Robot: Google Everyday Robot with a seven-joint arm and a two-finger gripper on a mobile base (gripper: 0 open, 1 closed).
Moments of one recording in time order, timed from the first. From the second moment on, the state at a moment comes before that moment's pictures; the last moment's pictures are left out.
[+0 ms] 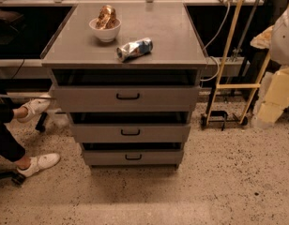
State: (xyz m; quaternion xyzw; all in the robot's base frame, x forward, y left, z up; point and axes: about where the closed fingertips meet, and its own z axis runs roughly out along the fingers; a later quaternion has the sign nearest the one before) arm 0.438 -0.217 0.976 -0.60 0.78 -0.03 0.16
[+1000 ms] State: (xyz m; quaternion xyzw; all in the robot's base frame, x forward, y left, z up) arm 0.447 -0.182 0.876 -0.67 0.73 0.02 0.14
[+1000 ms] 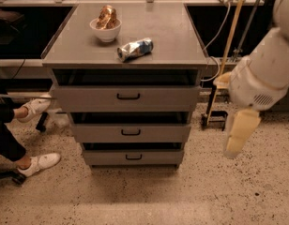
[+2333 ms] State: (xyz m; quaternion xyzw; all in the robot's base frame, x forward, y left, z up) arm 0.338 -0.056 0.442 -0.57 0.77 0.27 0.08
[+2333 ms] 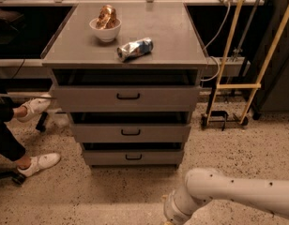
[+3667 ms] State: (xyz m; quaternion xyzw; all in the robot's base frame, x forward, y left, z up) arm 0.331 -0.043 0.333 -0.53 0.81 0.25 0.08
